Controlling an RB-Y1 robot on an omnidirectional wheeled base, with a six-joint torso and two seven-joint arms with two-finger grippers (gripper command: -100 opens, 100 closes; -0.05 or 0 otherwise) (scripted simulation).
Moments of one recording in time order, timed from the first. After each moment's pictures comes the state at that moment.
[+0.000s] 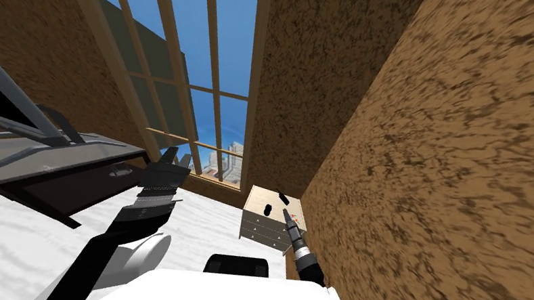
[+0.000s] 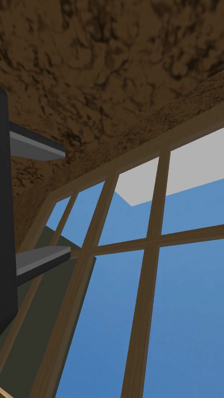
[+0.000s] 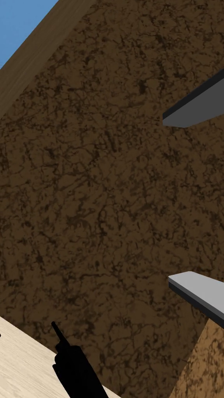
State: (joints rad) left arm 0.54 0.02 0.03 -2.39 0.12 -0.38 -0.03; right arm 0.62 -0.29 0.15 -1.88 0.44 -0.32 0.00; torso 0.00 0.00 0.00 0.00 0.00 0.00
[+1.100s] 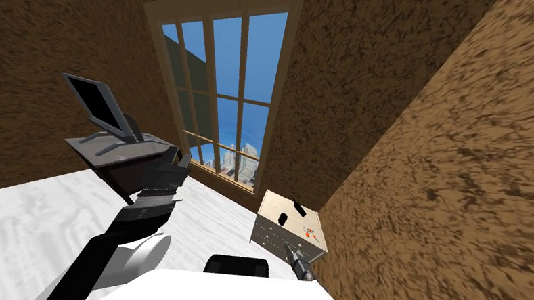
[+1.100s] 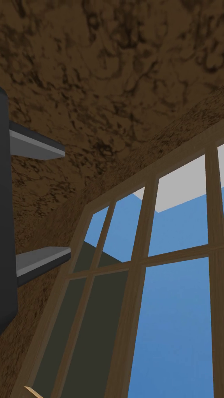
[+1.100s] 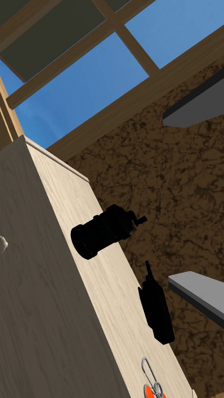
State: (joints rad) left arm 0.54 0.02 0.03 -2.39 0.12 -0.38 -0.03; right arm 0.64 -0.47 0.17 -1.58 0.71 -0.29 0.03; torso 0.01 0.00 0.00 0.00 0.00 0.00
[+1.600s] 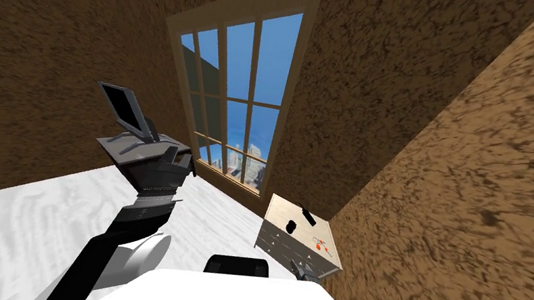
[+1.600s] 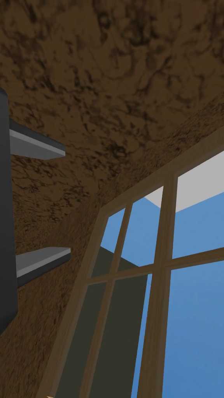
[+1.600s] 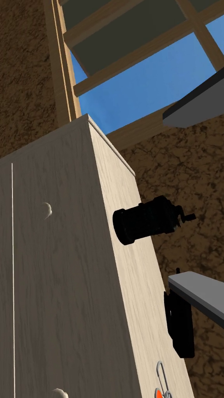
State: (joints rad) left arm 0.54 0.02 0.03 -2.39 0.12 -0.38 -0.03; right arm 0.63 -0.56 0.19 -1.46 0.82 -0.25 0.02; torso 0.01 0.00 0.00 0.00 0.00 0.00
